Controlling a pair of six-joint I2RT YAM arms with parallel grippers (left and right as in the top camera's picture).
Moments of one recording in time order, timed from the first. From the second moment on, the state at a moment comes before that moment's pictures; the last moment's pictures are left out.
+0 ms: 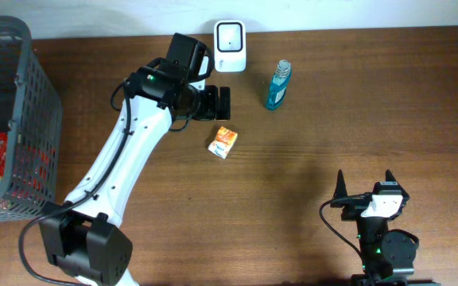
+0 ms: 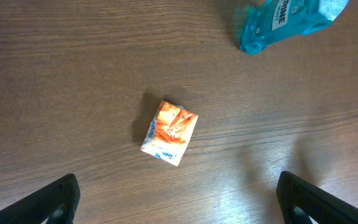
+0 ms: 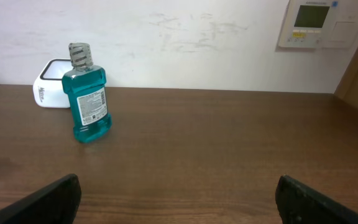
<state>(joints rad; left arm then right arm) -0.38 1.82 1.75 -1.03 0.11 -0.32 -0.02 0.01 0.01 -0.08 0.04 -0.04</state>
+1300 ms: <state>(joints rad) -0.38 1.96 1.66 -1.03 -0.12 -0.38 -0.02 0.01 0.01 -0.08 0.04 -0.04</state>
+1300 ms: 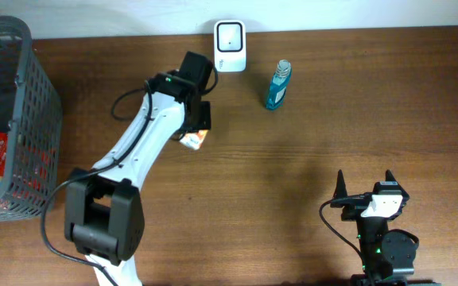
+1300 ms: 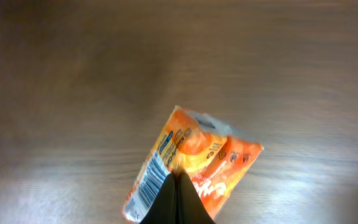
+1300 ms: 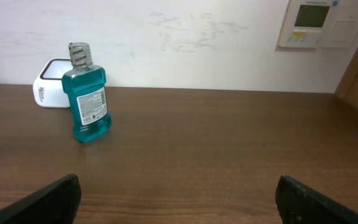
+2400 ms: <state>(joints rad) -0.40 1.99 1.53 -1.03 0.22 -0.06 -0.02 0.01 0.01 -0.08 0.04 -0.04</state>
